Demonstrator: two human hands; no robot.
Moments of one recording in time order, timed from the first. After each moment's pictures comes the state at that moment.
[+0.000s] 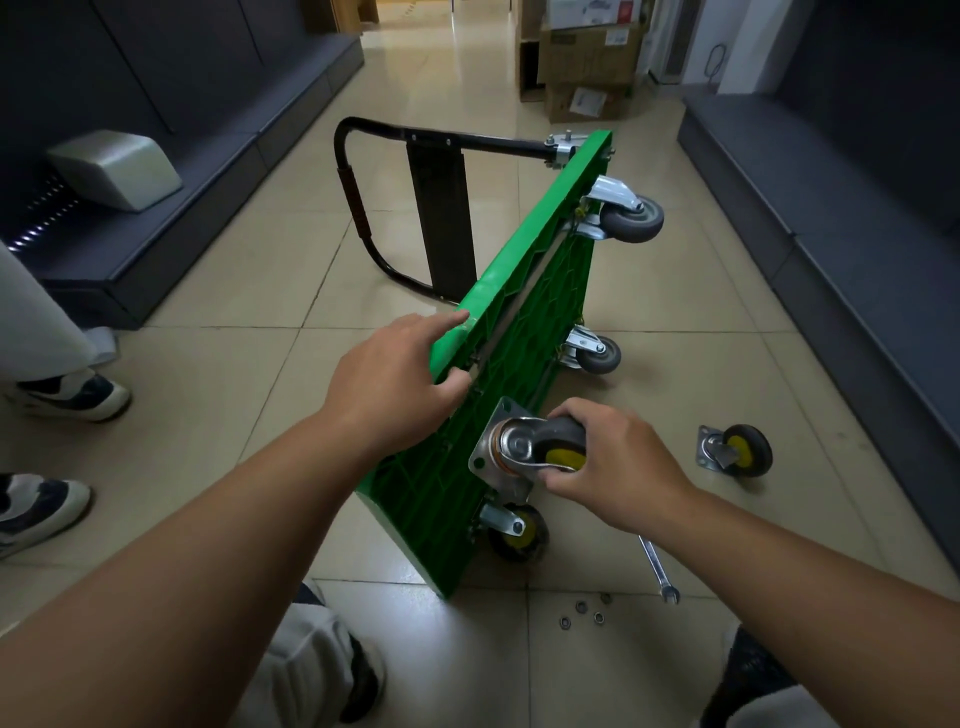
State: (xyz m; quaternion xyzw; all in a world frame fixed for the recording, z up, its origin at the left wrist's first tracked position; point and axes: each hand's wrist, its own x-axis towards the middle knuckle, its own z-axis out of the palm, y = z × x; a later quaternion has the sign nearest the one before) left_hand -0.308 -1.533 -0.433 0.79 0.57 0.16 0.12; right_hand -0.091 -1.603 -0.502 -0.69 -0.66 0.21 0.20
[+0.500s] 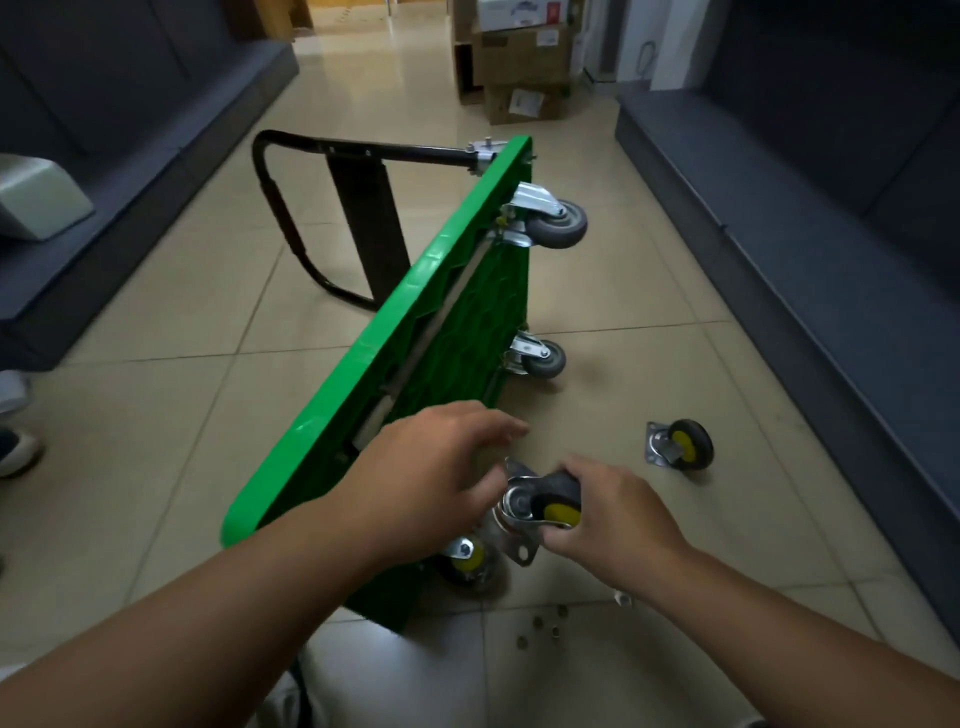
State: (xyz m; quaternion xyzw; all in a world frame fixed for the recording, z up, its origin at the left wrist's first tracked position) left_hand -0.229 -1.567 -0.446 0.89 0.39 0.11 0.19; right_hand -0.029 -1.632 -0.542 -0.75 -0.61 0.22 0.15
